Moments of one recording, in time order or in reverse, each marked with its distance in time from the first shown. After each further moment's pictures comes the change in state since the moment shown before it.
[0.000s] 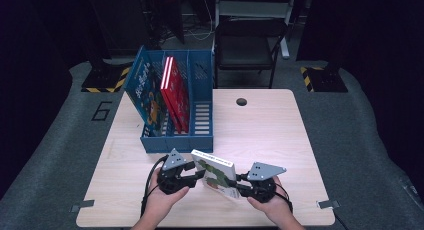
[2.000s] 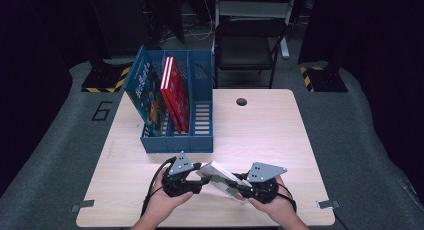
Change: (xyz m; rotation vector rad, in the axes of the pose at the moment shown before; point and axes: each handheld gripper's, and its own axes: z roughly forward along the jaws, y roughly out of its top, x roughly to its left) left arm -0.012 0.001 0.007 0.046 -0.062 0.130; right arm 0.009 0.018 -0.011 0.042 0.000 -0.073
